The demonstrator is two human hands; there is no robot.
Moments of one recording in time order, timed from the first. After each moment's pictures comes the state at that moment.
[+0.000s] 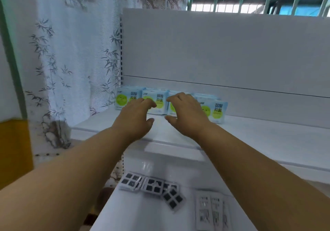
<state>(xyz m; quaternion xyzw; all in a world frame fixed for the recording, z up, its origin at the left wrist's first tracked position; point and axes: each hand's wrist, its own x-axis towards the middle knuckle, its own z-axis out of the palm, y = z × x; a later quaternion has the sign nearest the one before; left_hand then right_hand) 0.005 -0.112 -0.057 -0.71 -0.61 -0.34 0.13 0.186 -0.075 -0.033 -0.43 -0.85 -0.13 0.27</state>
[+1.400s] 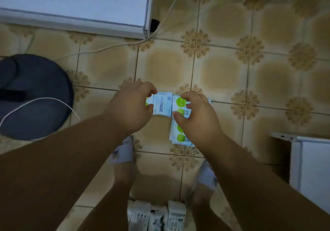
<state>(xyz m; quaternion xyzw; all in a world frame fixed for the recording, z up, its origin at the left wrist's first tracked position) -0.247 -0.721 -0.893 -0.03 -0.94 -0.24 -0.23 -0.230 -0.531 -0.895 -0.07 -0.90 0.34 -0.26</state>
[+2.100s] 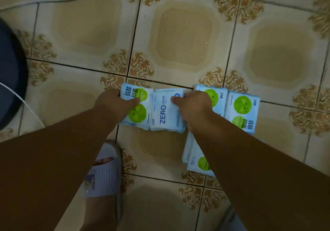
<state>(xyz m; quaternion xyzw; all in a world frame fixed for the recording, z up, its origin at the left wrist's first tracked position) -0.239 -0.769 -1.191 0.37 -0.80 -0.39 -0.28 -0.270 -0.574 -1.201 -0.26 -0.80 0.43 -0.33</state>
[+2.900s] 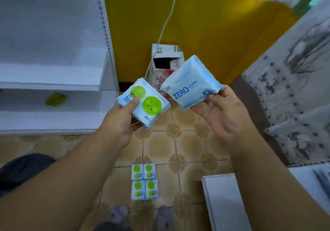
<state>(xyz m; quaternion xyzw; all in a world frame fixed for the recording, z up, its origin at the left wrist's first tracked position) -0.288 -0.563 -0.394 0.25 -0.49 -0.83 -0.12 -0.260 -0.330 -0.328 -0.10 -0.56 0.82 -0.01</state>
